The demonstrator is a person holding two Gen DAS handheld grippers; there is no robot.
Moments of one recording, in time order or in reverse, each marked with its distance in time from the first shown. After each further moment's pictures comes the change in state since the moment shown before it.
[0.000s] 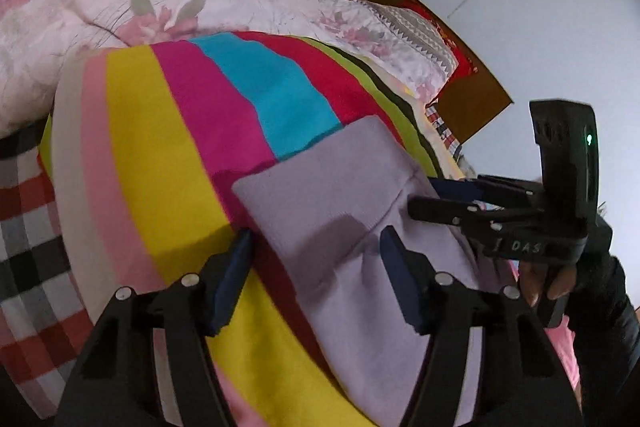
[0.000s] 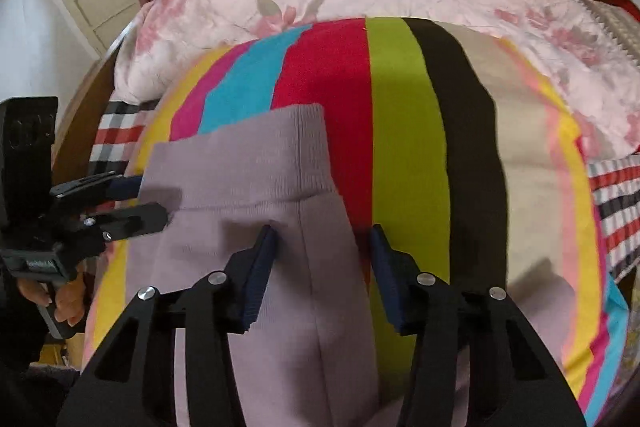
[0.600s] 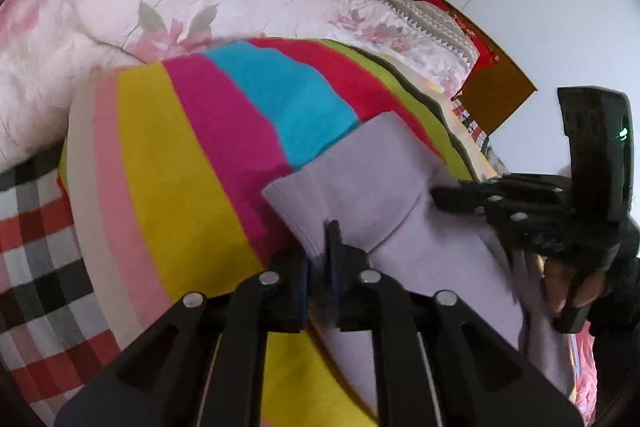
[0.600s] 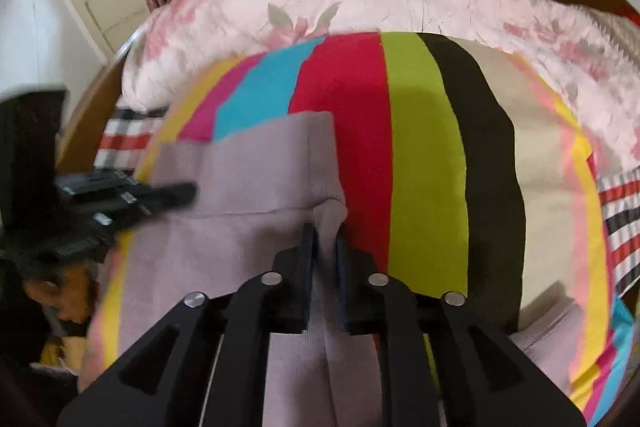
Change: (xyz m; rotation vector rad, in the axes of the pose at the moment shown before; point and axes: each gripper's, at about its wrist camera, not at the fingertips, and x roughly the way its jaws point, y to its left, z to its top) left arm 0.003 0.000 0.008 0.039 -0.019 0.099; right arm -0.007 0.005 0.009 0.032 -0.027 0.024
